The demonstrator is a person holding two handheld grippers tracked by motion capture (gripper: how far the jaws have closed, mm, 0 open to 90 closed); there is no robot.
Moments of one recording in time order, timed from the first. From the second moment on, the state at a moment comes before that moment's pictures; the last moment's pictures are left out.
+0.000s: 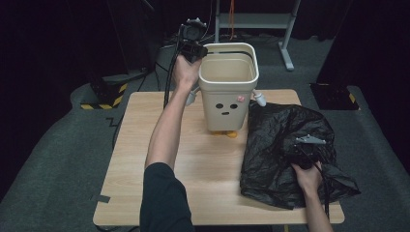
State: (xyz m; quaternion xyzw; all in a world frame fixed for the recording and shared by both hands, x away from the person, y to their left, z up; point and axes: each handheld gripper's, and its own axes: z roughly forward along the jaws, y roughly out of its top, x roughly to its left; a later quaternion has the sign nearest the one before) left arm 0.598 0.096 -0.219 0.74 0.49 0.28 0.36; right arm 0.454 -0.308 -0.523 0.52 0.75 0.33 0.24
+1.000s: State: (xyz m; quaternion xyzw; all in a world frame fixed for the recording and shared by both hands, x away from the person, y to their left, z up) left arm 0.587 0.100 -0.204 0.74 0.49 0.28 0.37; right arm 0.454 -0.308 -0.523 0.52 0.75 0.33 0.24
